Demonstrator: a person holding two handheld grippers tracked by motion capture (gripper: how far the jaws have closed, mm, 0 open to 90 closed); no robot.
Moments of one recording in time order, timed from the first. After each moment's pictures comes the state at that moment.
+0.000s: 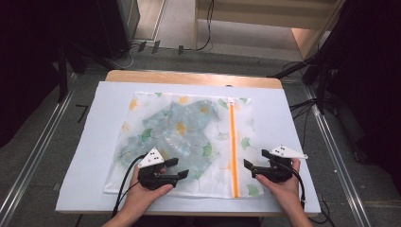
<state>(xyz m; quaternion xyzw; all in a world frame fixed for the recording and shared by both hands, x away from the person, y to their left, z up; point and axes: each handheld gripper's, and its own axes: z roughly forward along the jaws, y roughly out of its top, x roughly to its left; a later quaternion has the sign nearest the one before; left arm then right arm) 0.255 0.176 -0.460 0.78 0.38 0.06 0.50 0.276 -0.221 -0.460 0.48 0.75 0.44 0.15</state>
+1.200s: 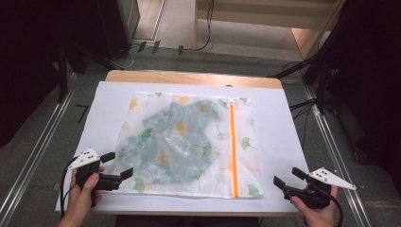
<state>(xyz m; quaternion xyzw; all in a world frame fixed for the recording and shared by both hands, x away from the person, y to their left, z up) 0.232 0.320 -0.443 0.75 0.44 0.15 0.47 0.210 -0.293 -0.447 0.52 0.70 0.46 0.17</state>
